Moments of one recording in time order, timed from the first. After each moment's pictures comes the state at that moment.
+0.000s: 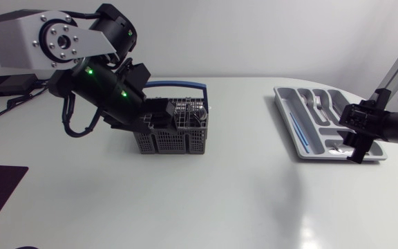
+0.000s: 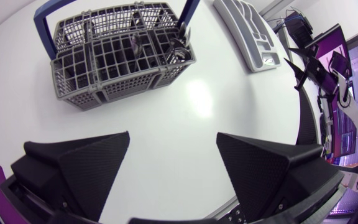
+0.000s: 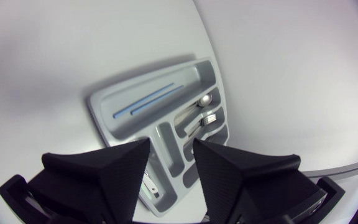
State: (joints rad) left arm -0.47 1.60 1.36 -0.88 0.28 -0.21; right arm -0.27 1.37 0.78 -0.11 -0.11 -1.38
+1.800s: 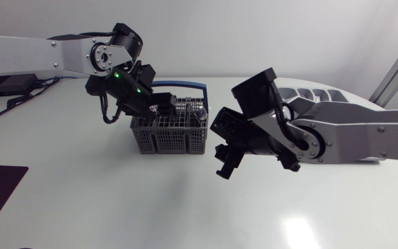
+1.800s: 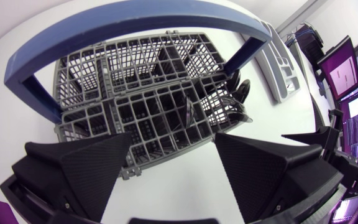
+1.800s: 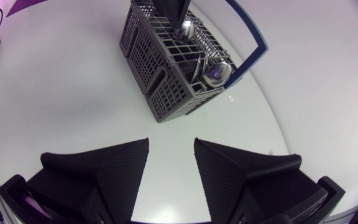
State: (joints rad) left arm -0.35 1.87 1.48 -0.65 0.28 -0.10; right arm 0.67 1.53 0.90 -0.19 0.14 -0.52
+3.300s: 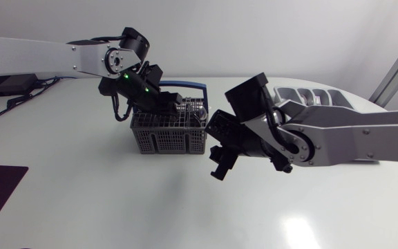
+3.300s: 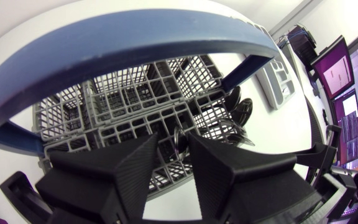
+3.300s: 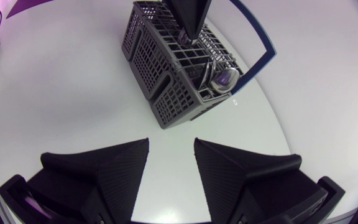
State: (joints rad) left arm -0.34 1.97 1.55 -0.59 0.33 -0.09; right arm 0.69 1.56 0.90 -0.14 0.14 -0.50
